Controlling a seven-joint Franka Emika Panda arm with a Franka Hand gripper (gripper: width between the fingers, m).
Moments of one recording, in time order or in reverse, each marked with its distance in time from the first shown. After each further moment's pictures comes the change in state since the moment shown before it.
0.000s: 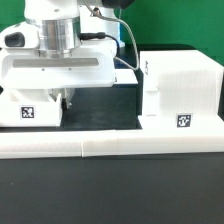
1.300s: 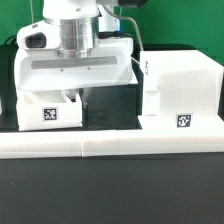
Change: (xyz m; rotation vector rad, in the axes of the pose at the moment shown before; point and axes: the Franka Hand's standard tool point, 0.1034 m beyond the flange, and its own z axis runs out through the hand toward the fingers) arm 0.008 -0.031 -0.005 0.000 -0.009 -0.278
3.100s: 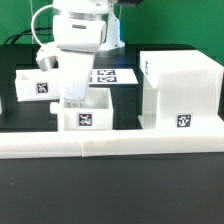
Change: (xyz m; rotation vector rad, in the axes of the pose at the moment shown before) arm 0.006 0.004 -0.008 -0.092 -0.101 -1.378
